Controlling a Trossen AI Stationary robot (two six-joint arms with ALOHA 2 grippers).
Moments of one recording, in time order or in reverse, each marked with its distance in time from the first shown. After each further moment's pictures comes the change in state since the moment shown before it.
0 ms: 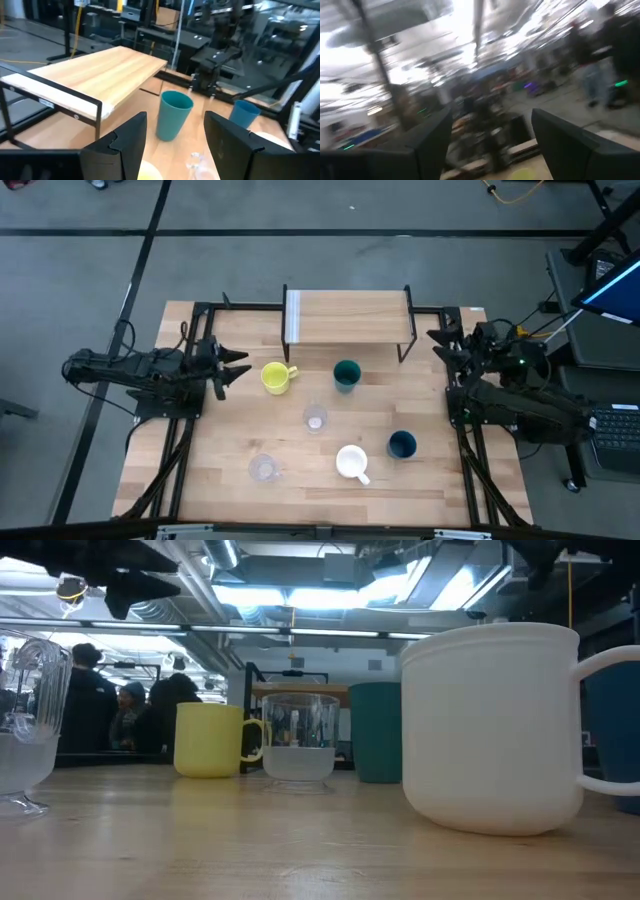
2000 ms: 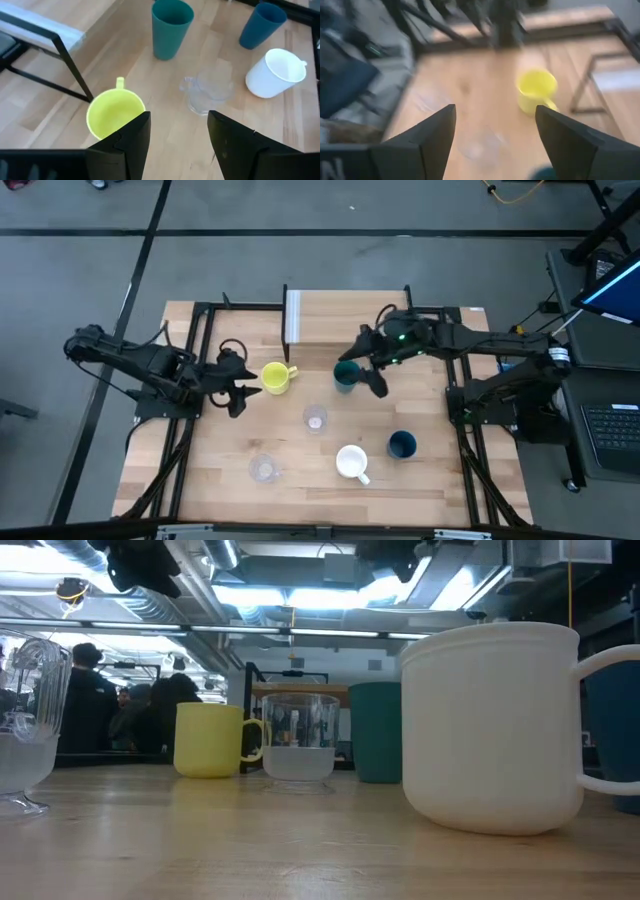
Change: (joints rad) left arm -0.171 0.542 0.476 -0.573 0.016 -0.293; right arm 0.307 1.085 0.801 -0.579 0.061 -0.430
